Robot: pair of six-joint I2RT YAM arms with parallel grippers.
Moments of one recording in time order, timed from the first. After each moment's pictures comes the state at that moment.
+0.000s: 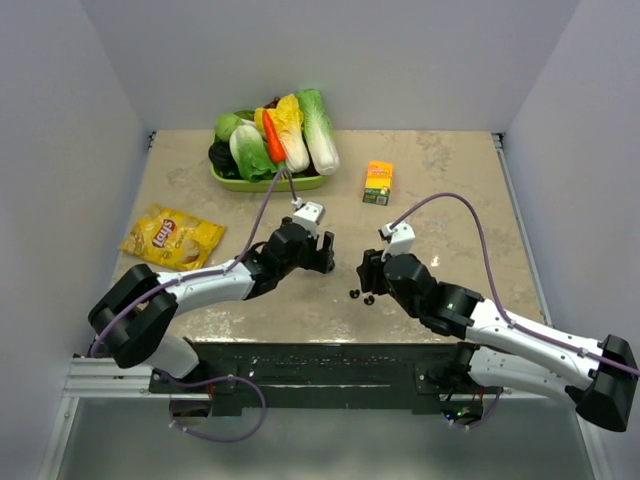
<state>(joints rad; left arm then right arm) -0.81 1.48 0.74 0.22 -0.24 -0.35 0.99 0.90 0.63 -0.25 0.50 0.50</state>
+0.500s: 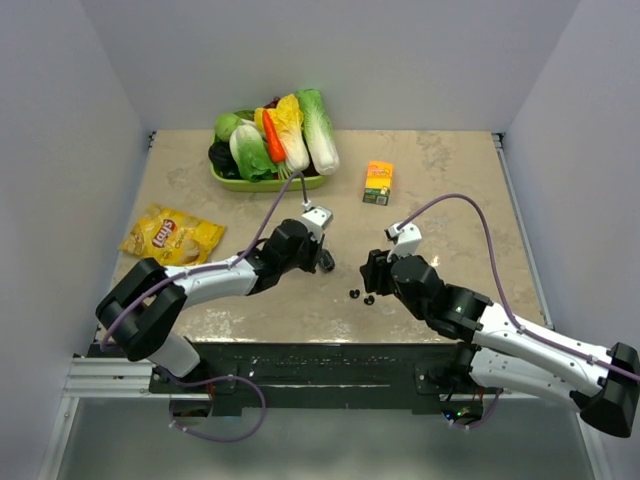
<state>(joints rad) -0.78 1.55 0.78 0.20 -0.06 -0.18 0.99 0.85 0.63 -0.28 0.50 0.50</state>
